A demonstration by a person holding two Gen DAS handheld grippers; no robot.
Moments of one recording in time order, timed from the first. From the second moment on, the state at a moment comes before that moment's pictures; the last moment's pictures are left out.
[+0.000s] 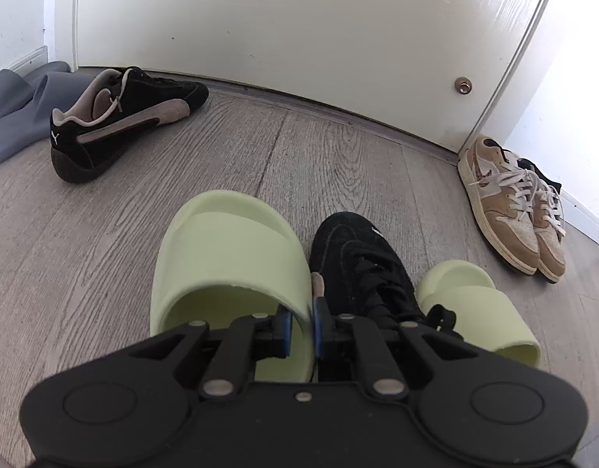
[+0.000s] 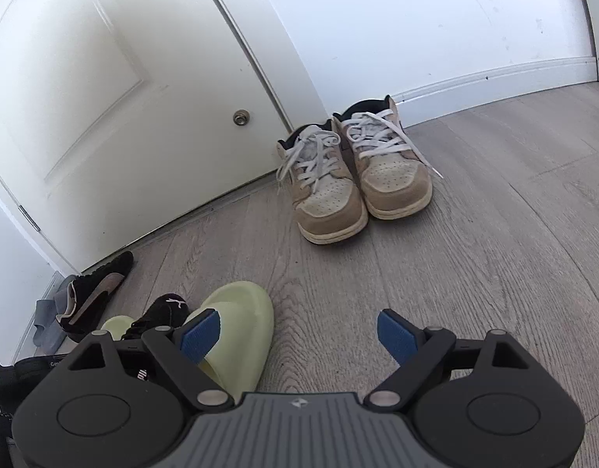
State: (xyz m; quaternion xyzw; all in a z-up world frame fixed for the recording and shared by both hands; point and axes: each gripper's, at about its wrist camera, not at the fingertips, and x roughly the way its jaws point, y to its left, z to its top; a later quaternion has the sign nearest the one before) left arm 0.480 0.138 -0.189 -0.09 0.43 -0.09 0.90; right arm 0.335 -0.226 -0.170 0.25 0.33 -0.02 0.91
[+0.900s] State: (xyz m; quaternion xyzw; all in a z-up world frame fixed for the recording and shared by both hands) left arm 0.383 0.103 -0.156 -0.09 0.43 -0.19 0.88; right arm 0.511 -0.159 -0.198 -0.03 0.38 0.49 0.79
